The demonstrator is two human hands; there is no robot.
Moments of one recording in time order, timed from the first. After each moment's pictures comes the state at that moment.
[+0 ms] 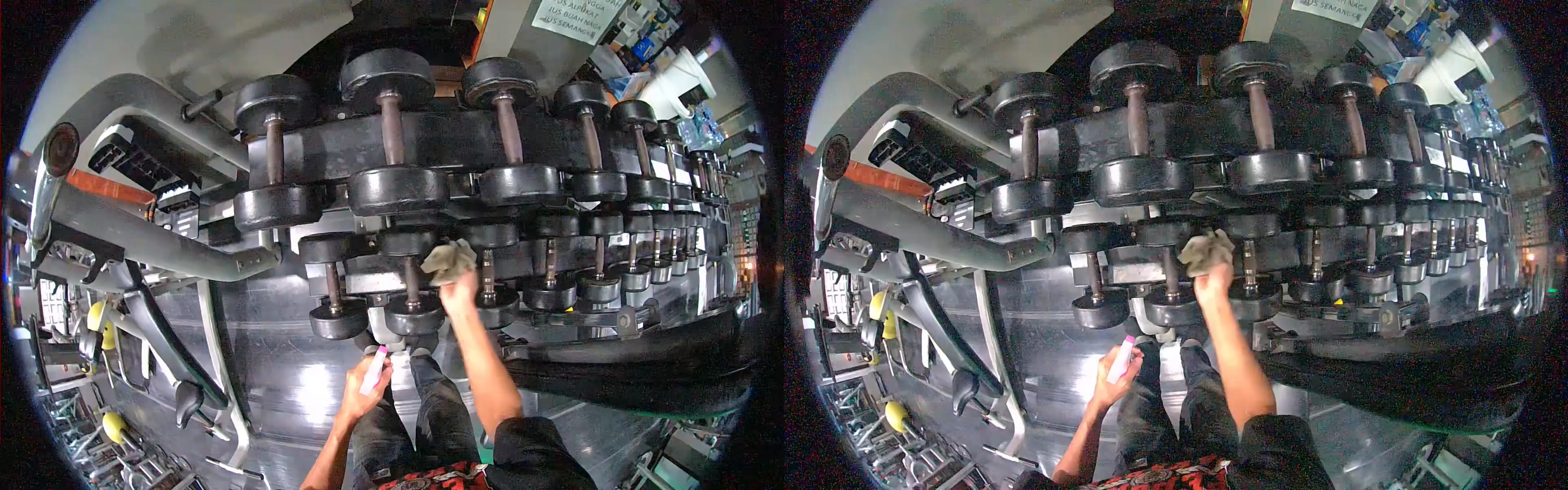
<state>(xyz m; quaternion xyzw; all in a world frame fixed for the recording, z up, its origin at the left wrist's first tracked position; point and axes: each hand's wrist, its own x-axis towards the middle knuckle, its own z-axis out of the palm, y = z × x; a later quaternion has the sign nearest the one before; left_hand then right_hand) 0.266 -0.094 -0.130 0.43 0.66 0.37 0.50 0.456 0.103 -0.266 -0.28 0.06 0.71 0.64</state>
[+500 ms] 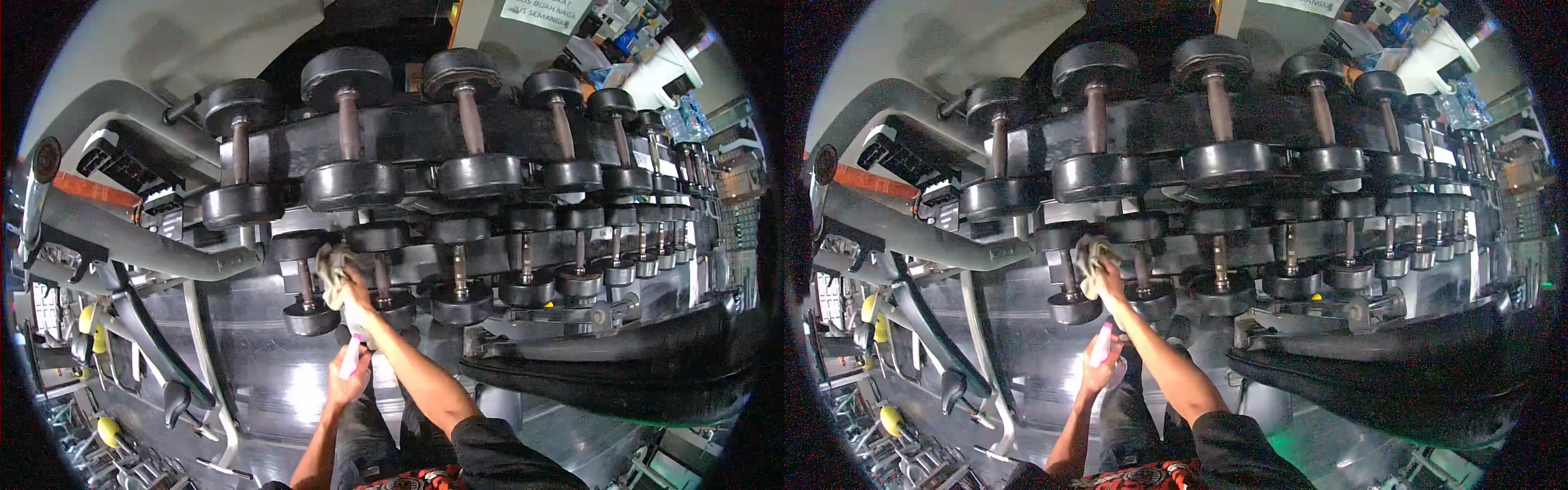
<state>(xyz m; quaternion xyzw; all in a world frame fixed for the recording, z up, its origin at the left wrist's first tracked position) 0.301 -0.088 -0.154 0.43 0.69 0.38 0.45 0.320 0.059 -0.270 -0.50 -0.29 0.71 0.40</state>
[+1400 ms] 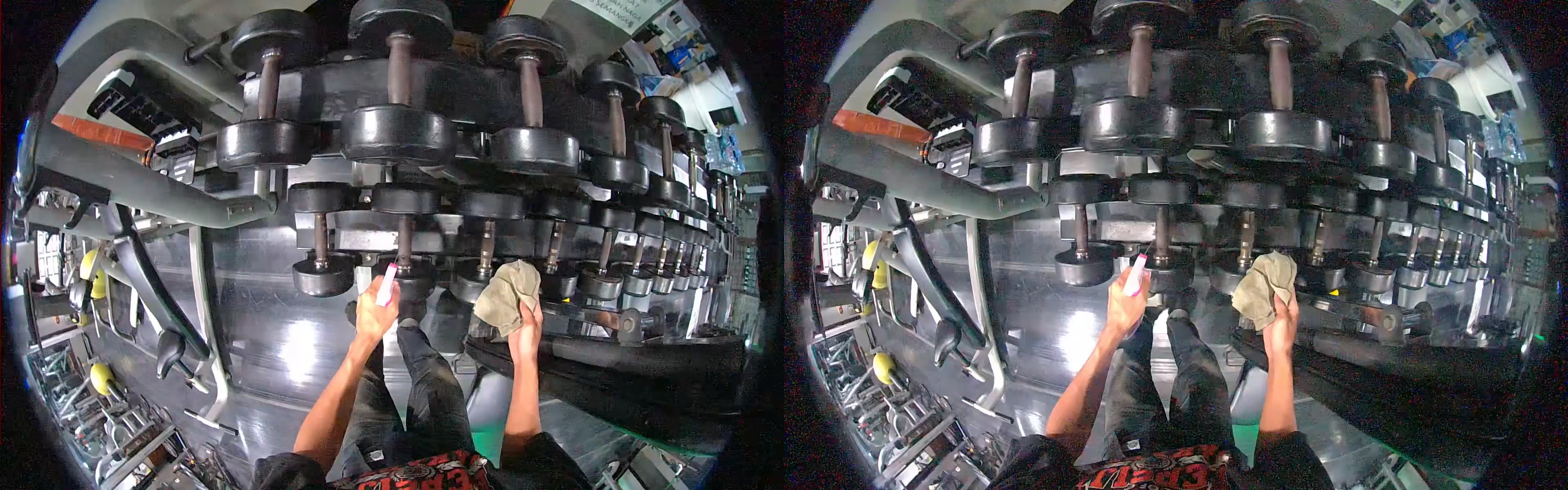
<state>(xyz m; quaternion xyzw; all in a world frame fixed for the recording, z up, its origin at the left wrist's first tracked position) 0.322 -0.027 -0.198 0.43 0.76 0.30 0.38 0.608 -0.014 -0.175 -0.56 -0.15 0.62 0.52</state>
